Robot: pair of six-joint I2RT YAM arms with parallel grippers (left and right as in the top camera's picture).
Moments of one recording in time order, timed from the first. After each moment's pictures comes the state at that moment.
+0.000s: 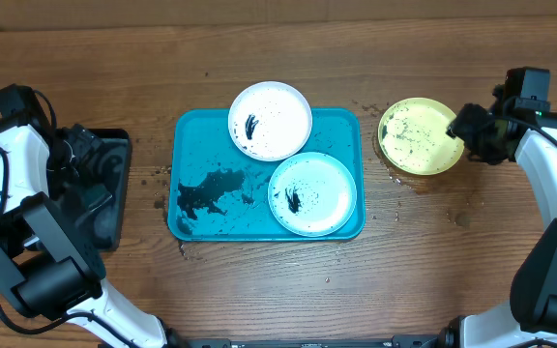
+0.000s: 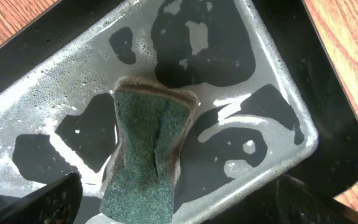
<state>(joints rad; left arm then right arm) 0.50 1.95 1.51 -0.89 -0.03 -0.47 -0.20 1.73 1.26 -0.65 -0.22 0.41</state>
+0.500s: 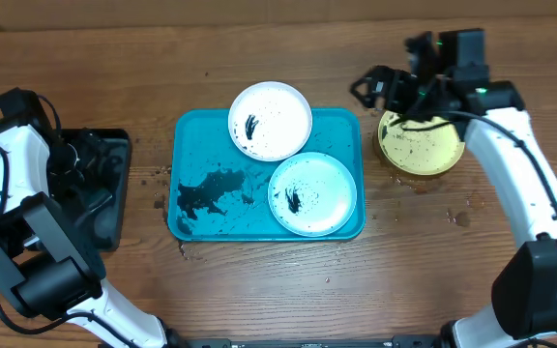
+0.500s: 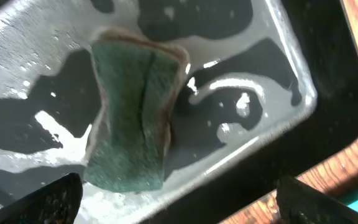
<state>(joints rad) 0.50 1.95 1.51 -0.97 0.06 -0.47 0.12 1.73 1.47 -0.62 -0.53 0.37</state>
